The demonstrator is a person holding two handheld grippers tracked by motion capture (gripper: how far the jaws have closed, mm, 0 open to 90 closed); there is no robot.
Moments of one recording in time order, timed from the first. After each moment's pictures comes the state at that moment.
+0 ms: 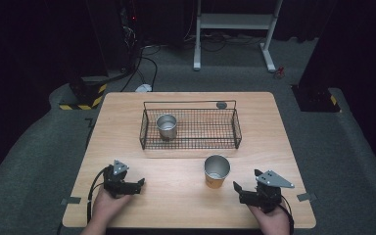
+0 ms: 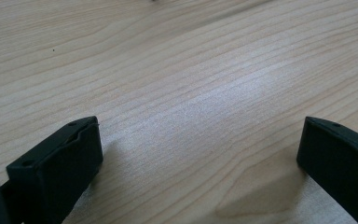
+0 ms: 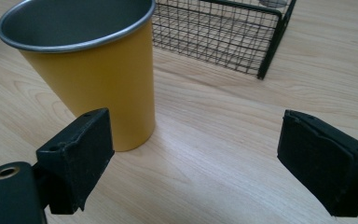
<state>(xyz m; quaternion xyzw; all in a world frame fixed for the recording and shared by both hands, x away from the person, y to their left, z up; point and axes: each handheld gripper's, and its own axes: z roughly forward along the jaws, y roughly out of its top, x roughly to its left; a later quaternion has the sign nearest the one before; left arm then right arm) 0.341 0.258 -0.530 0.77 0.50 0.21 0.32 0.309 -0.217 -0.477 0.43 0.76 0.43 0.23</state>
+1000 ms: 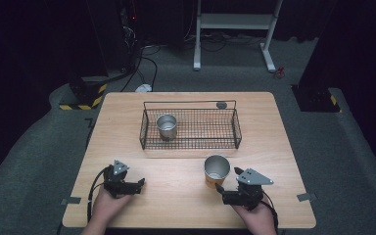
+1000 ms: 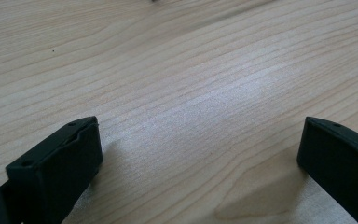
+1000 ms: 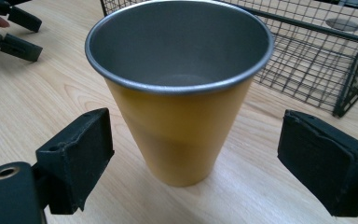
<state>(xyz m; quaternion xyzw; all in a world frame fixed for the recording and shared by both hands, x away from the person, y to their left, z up) 0.341 0.257 -0.531 0.77 0.50 0.21 0.32 0.318 -0.172 -0.481 0.36 0.79 0.45 0.20</state>
